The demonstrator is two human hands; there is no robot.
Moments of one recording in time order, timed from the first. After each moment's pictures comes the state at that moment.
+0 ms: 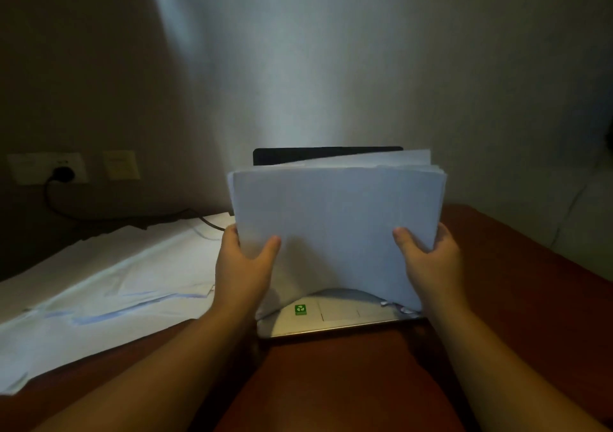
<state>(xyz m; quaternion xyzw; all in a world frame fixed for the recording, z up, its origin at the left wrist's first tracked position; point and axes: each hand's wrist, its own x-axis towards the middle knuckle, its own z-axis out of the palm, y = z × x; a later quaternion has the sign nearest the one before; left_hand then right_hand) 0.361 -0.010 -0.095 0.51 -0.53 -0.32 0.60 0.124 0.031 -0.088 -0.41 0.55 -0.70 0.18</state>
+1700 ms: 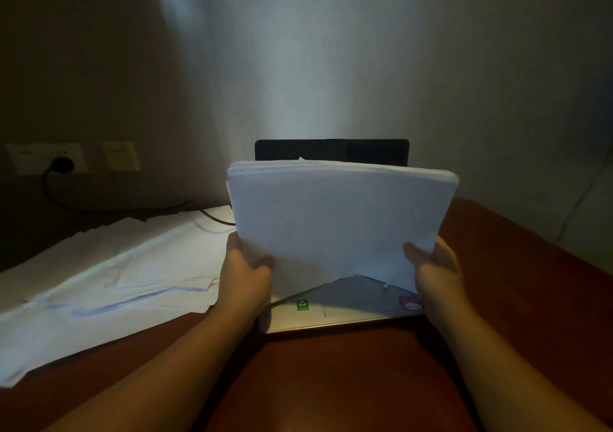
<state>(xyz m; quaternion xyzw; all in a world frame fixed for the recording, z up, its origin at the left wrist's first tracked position) 0.363 -0.017 -0.112 0.54 -0.53 -0.36 0.54 0.117 0.017 -0.109 -0.36 0.58 -0.67 0.29</state>
